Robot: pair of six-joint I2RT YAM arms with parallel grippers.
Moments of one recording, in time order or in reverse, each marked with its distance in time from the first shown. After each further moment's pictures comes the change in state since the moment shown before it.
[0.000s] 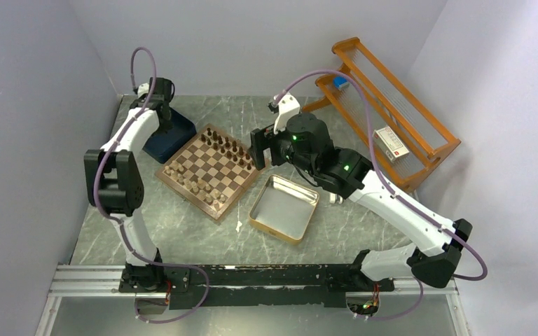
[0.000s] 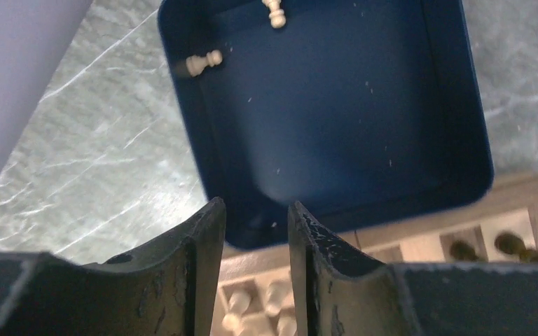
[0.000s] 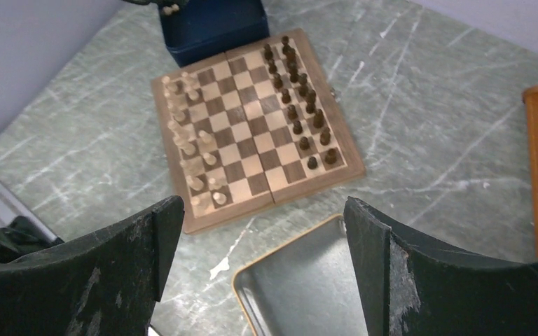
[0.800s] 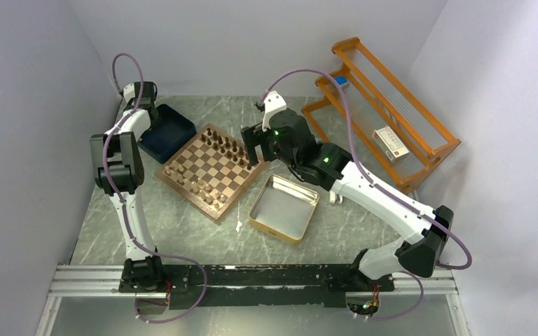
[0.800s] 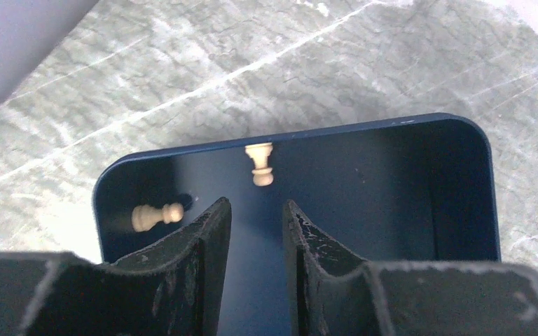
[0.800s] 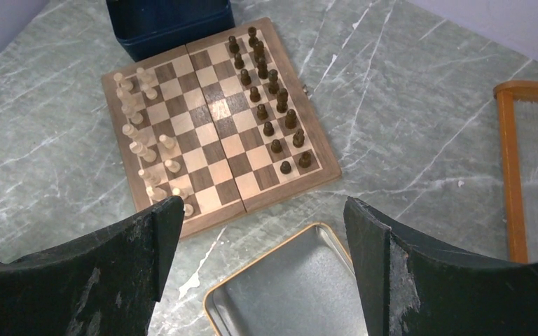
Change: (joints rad) left arm 0.161 0.324 0.116 0.362 0.060 -0.032; right arm -0.010 0.103 -0.008 0.034 0.085 -0.045
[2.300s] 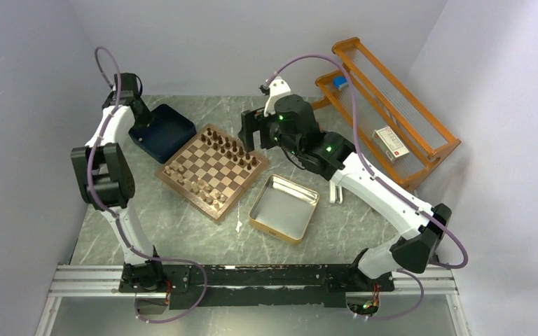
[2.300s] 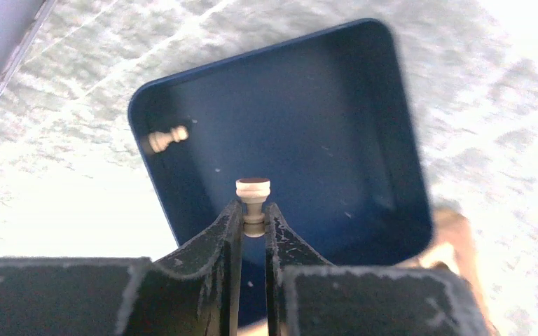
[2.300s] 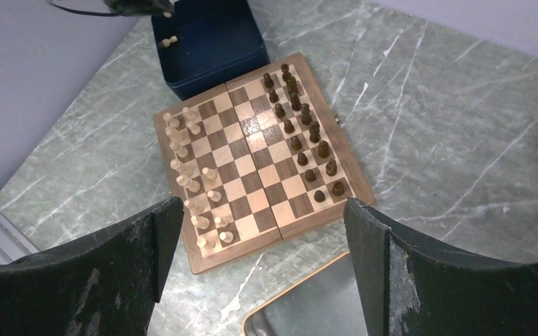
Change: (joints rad) left arm 0.055 -0.175 -0.040 -0.178 0.269 0.061; right arm -0.039 0.053 0.125 0.009 -0.092 0.072
